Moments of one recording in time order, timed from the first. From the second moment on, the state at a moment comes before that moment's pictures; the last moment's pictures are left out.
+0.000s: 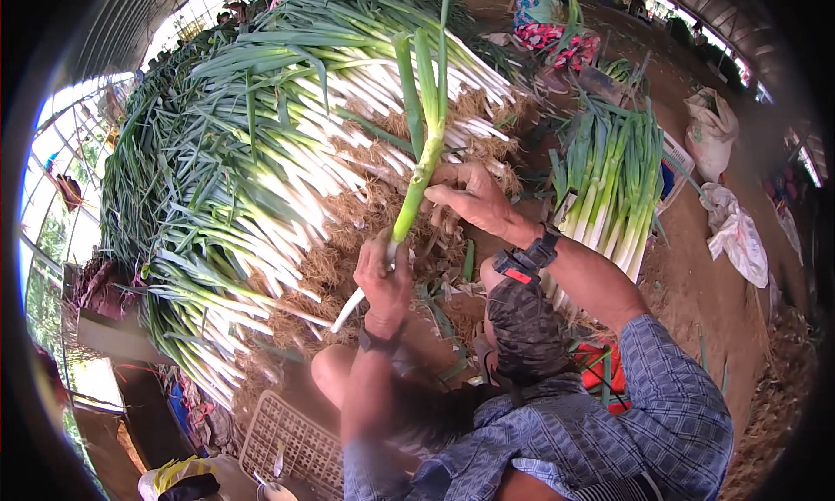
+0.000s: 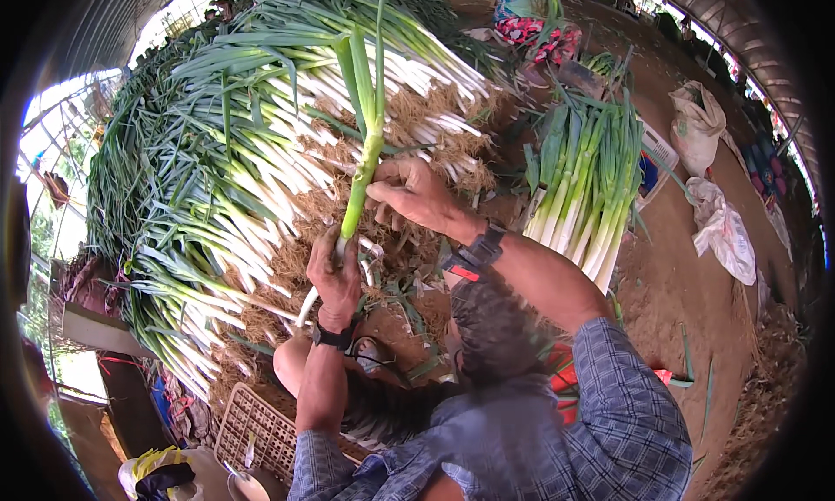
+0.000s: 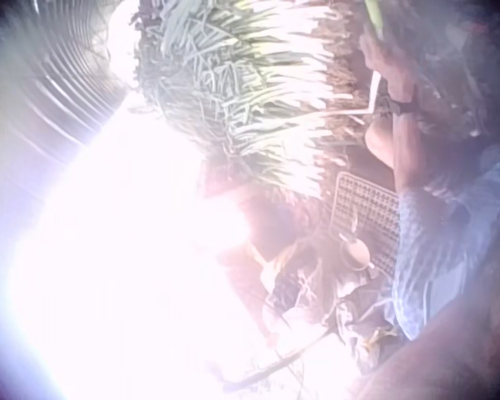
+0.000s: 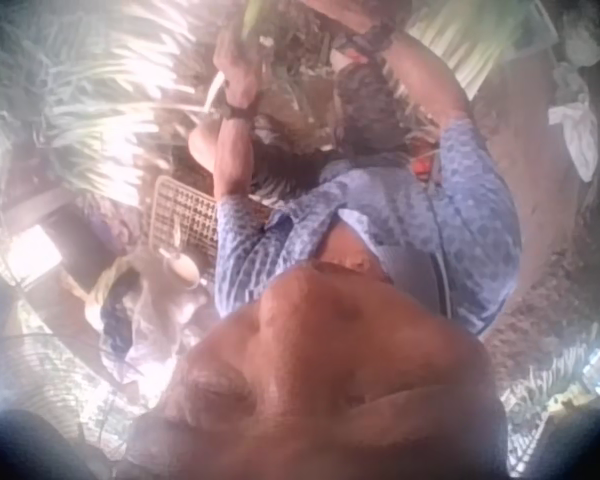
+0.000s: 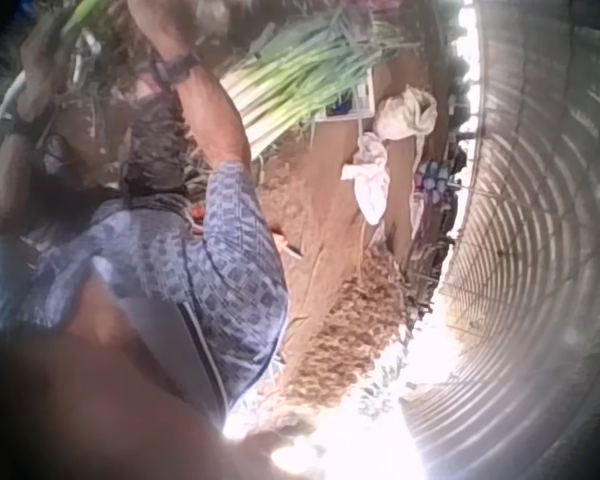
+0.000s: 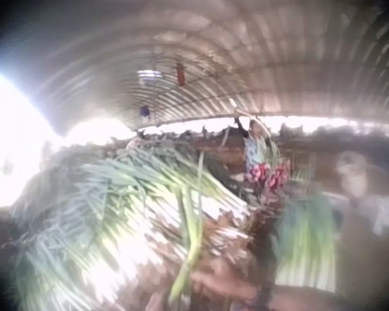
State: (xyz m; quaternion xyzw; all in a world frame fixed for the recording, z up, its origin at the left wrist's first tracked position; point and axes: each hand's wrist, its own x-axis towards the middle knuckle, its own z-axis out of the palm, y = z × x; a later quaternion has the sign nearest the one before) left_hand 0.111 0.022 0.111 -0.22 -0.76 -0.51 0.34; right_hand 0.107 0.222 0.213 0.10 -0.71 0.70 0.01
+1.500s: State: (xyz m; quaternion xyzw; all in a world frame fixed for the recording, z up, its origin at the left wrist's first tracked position) left_hand 0.113 0.015 0.122 -0.25 -0.78 -0.51 0.27; right_hand 0.107 0.228 0.192 0.13 -0.65 0.74 0.05
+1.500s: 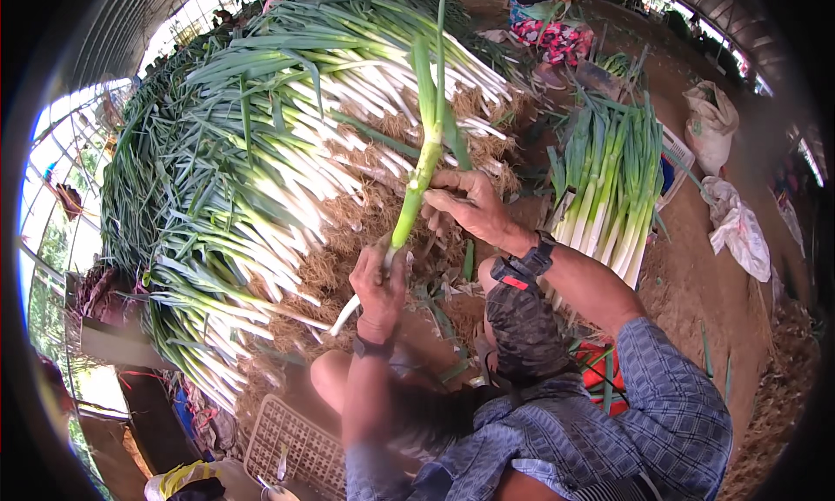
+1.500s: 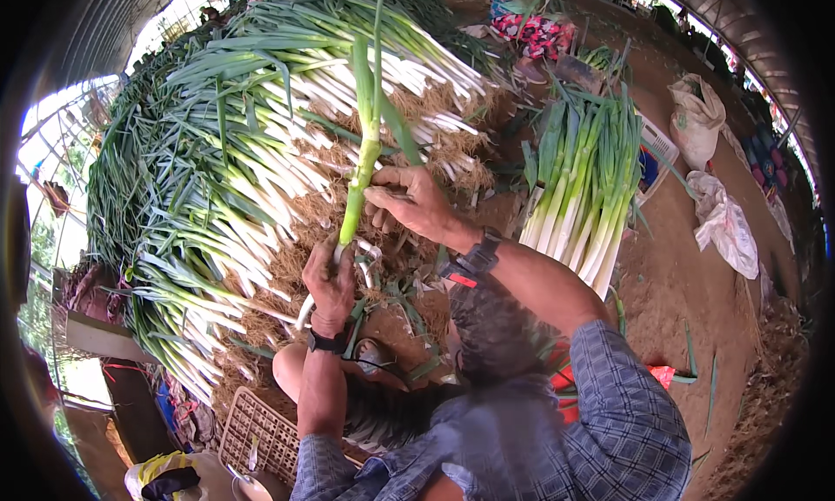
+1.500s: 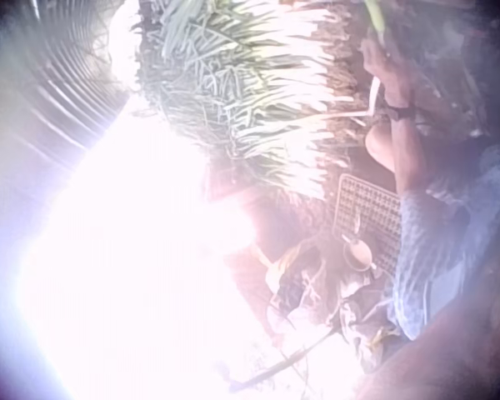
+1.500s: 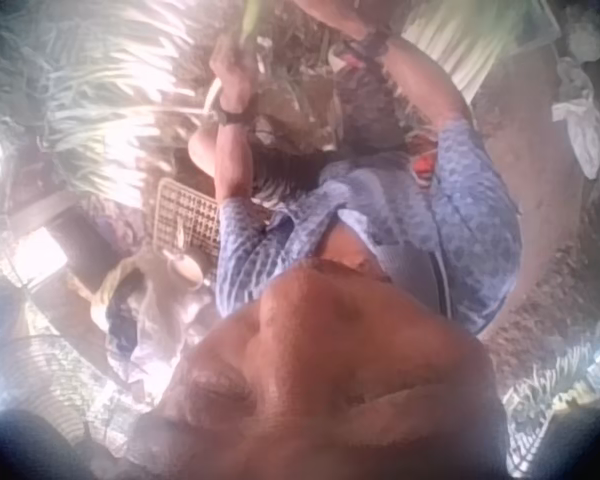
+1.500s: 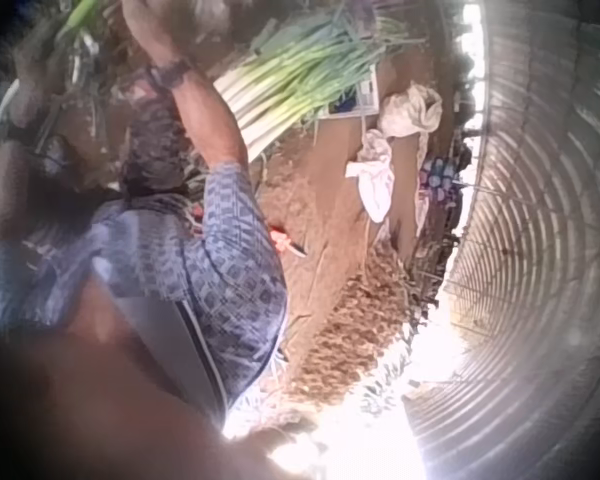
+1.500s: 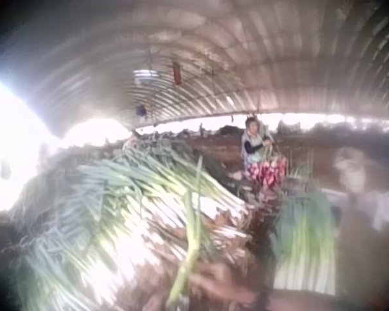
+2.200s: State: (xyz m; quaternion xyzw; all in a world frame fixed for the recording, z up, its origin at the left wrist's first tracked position) left_hand 0.126 0.012 0.123 -0.16 -0.61 -0.78 -0.06; right_hand 0.102 0.236 0.188 0.11 -0.64 0.76 -0.03
